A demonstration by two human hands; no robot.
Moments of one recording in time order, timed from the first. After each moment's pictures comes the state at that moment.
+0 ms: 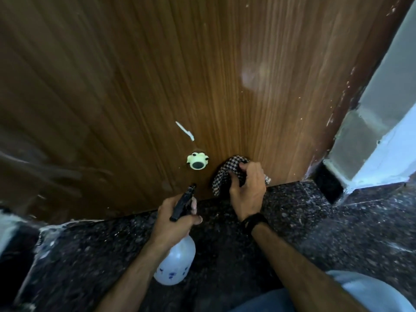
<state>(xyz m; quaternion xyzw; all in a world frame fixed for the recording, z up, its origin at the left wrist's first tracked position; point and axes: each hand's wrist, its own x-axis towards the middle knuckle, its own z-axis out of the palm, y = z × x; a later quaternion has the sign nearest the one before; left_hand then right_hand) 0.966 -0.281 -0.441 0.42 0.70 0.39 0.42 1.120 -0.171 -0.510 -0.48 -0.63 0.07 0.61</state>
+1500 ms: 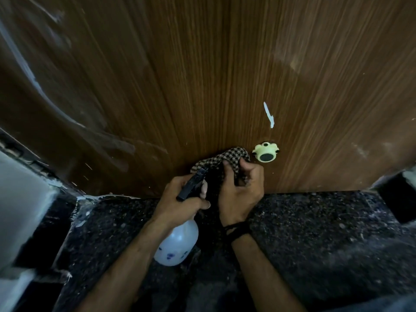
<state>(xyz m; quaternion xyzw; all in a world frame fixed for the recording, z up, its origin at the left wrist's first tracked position) 0.861 -0.293 -0.429 0.44 0.69 0.40 0.42 0.959 -0.221 -0.495 -0.47 -0.48 0.19 0.72</state>
